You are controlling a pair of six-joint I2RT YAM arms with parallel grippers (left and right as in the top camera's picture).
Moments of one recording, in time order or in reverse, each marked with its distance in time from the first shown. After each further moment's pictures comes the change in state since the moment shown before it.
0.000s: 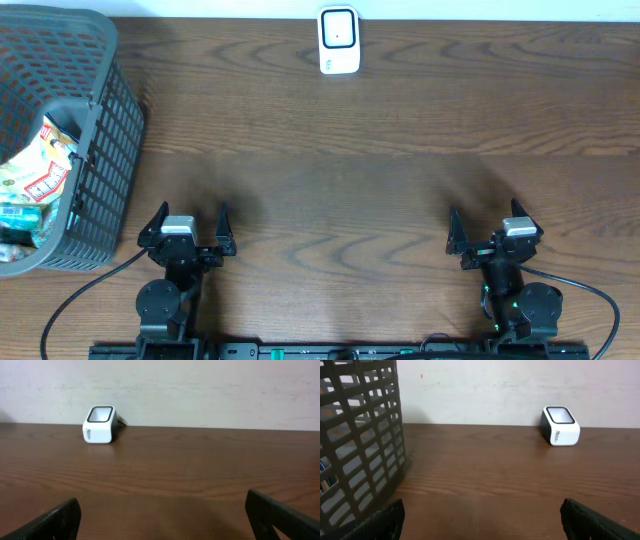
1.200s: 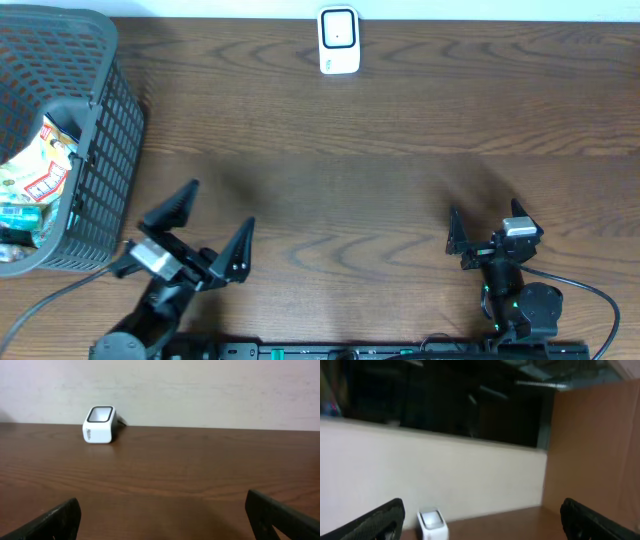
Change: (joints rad) left arm 0.001 0.119 0.259 0.410 0.493 -0.353; right arm 0.000 0.000 0.000 0.000 0.000 0.000
